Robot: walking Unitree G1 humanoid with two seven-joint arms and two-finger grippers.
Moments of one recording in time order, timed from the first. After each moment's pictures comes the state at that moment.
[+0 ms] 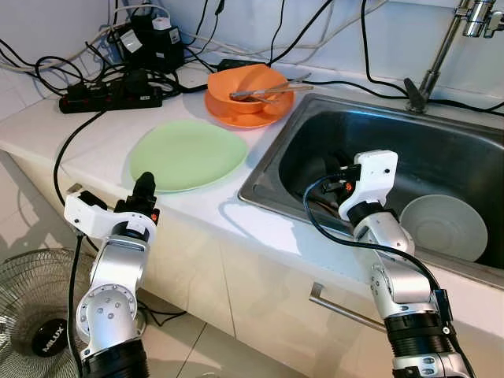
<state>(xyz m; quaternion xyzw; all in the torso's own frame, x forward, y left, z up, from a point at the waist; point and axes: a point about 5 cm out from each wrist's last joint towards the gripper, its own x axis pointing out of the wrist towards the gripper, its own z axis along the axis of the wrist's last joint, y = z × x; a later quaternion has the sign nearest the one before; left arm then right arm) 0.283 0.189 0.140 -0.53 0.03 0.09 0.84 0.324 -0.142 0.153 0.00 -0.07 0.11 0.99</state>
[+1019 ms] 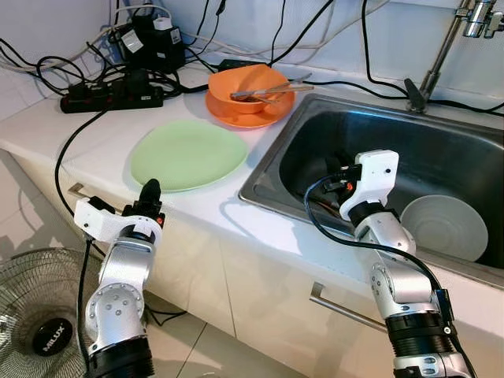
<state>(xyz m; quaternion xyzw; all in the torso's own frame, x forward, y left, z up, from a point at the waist) 0.291 0.183 0.130 -0.54 0.05 0.10 0.84 0.324 -0.144 0.153 0.00 -0.07 0.11 0.99</state>
